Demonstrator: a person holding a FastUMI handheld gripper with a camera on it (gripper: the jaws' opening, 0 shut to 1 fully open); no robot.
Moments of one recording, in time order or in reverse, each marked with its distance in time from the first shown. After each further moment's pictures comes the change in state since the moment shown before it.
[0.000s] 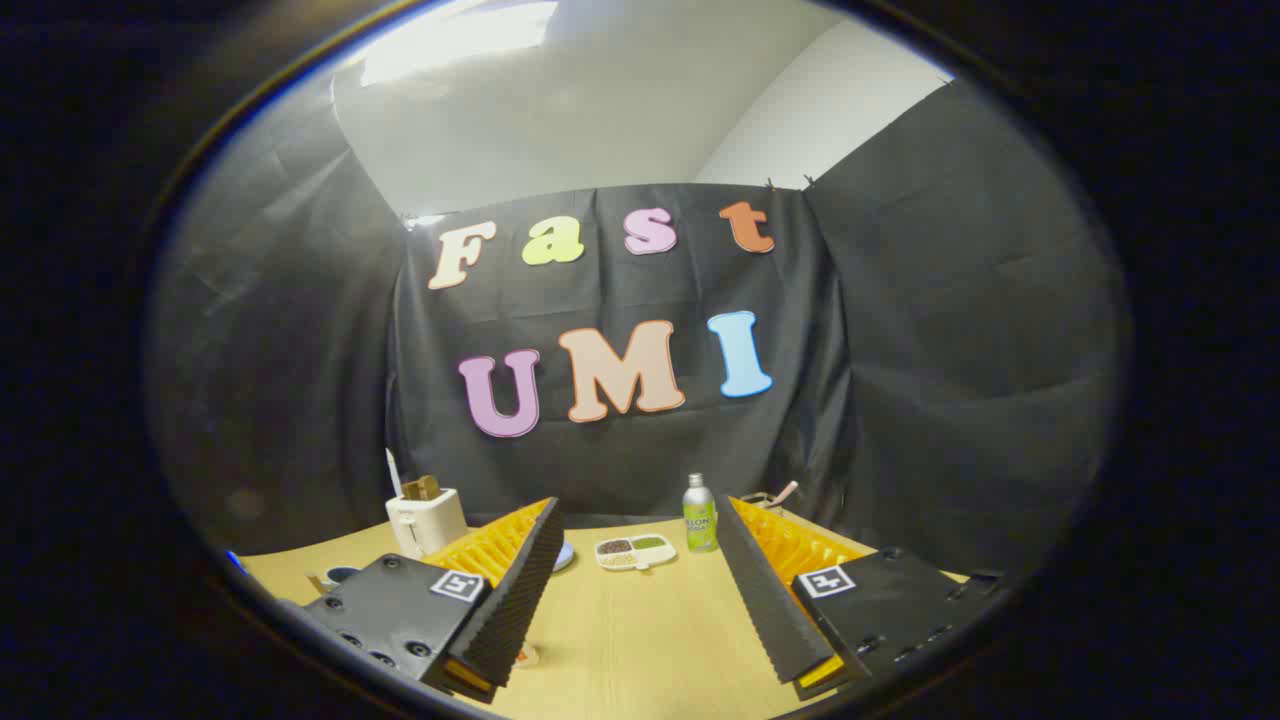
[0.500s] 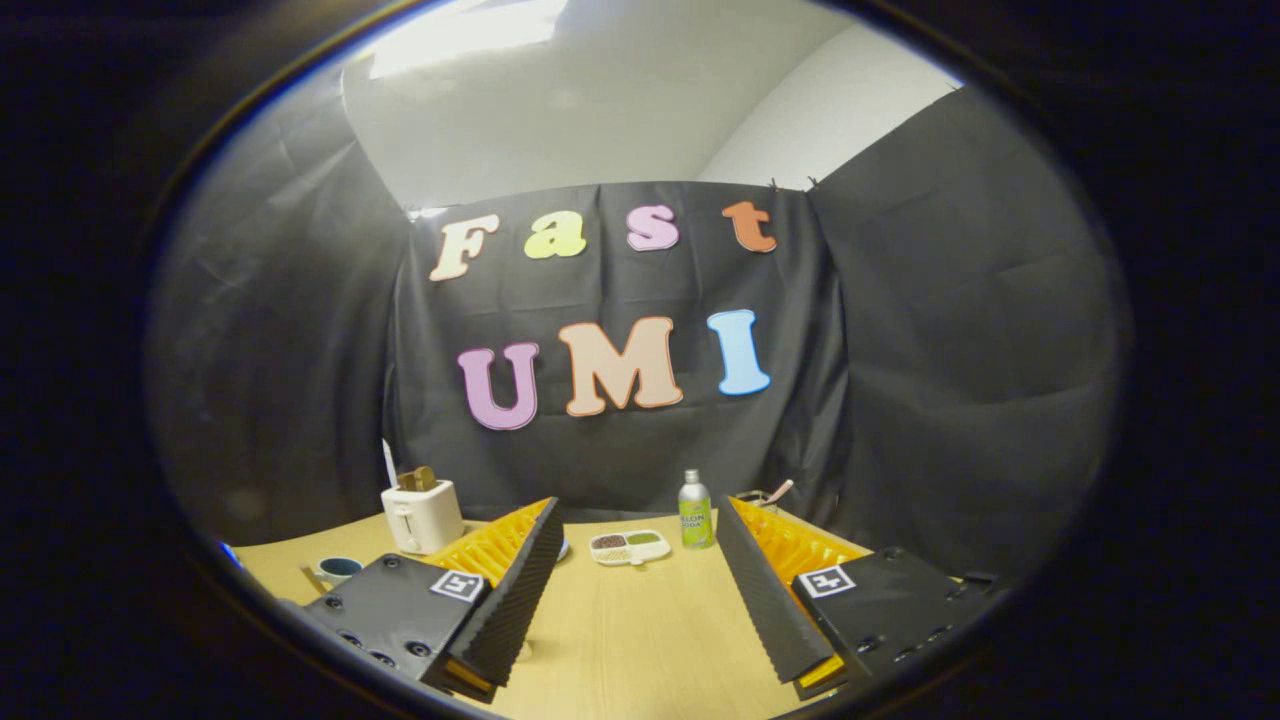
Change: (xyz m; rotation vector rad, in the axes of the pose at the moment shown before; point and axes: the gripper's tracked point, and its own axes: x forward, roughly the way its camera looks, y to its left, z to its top) arm -0.003 0.001 -0.005 -0.029 0.009 -0.005
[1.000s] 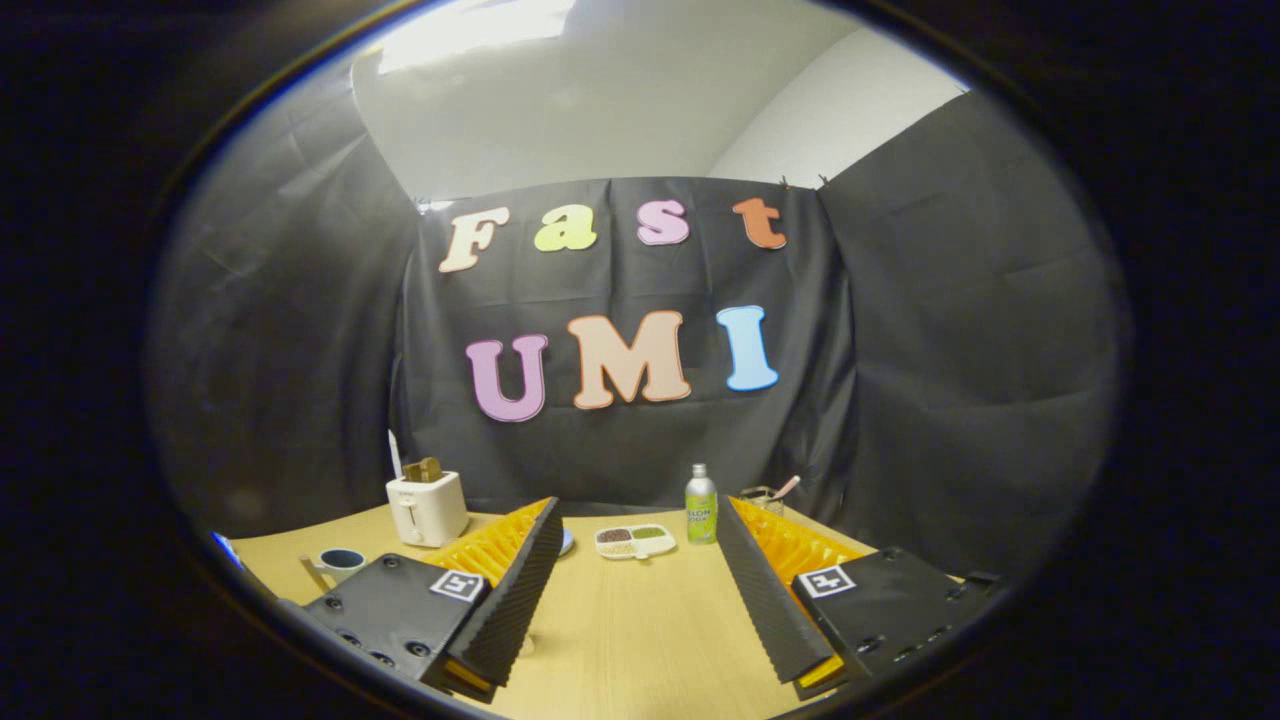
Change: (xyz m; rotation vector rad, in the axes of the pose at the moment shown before) arm -0.002 0.010 -0.007 -0.015 0.017 0.022
